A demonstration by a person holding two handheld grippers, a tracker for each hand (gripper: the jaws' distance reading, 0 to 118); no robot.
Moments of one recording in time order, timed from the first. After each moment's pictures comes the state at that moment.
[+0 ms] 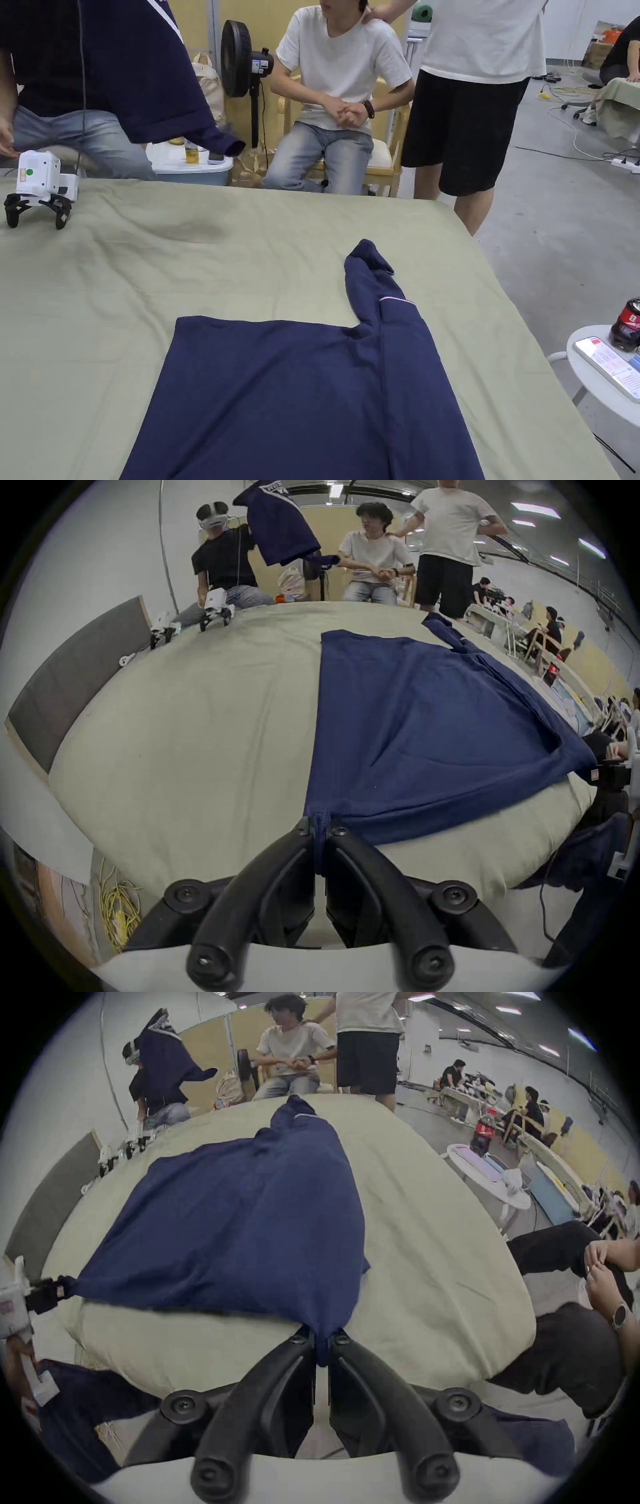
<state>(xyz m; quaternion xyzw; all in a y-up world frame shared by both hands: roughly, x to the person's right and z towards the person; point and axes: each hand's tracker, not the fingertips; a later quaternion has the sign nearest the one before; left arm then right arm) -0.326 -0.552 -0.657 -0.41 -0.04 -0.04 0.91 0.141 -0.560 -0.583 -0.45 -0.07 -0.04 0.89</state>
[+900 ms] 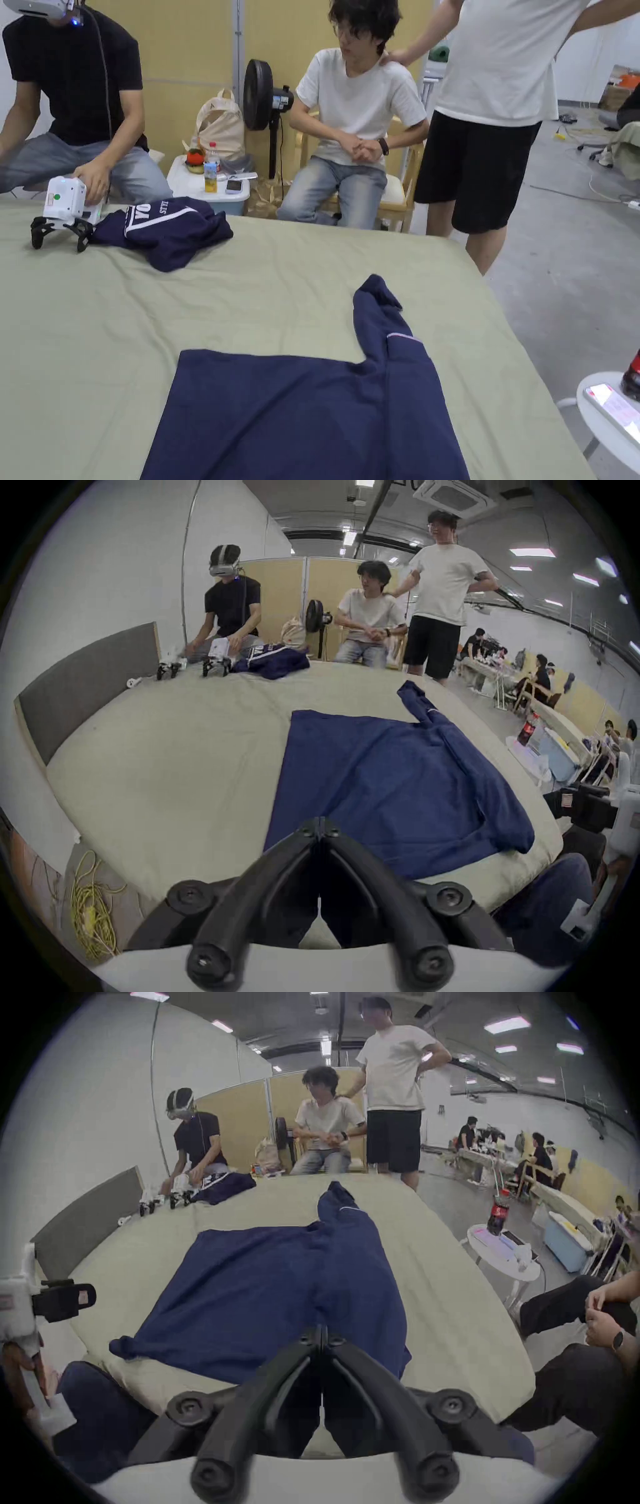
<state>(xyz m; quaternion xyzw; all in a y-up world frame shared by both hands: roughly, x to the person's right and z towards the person) -0.254 -0.479 -0.627 -0.31 -0.04 0.02 0.95 0.086 -0.490 -0.575 -0.28 -0.03 -0.02 0.96</state>
